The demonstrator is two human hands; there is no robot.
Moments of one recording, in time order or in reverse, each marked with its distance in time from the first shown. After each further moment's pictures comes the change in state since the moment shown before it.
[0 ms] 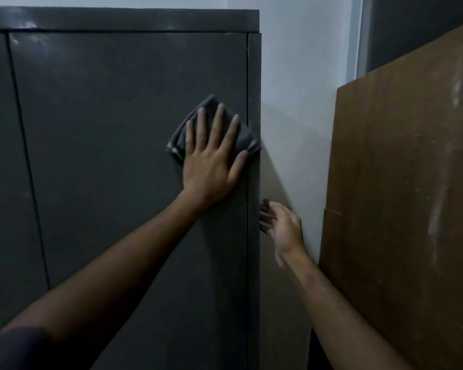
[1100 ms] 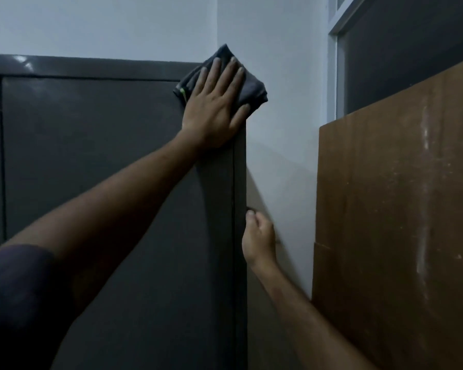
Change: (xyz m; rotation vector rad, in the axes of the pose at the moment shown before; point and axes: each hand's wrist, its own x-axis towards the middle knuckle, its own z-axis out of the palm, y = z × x) left_hand 0.172 -0.013 -0.044 0.036 0.007 0.132; right_hand 0.038 -0.023 0.043 -0.396 0.057 -0.329
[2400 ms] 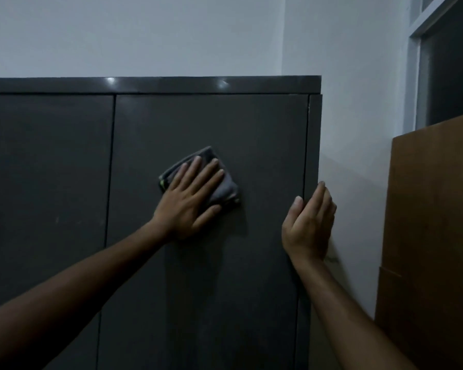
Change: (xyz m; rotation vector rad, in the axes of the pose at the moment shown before) left_hand -0.231 -0.126 0.000 0.103 -0.118 0.118; right_hand 0.023 -0.007 0.050 -0.514 0.339 -0.575
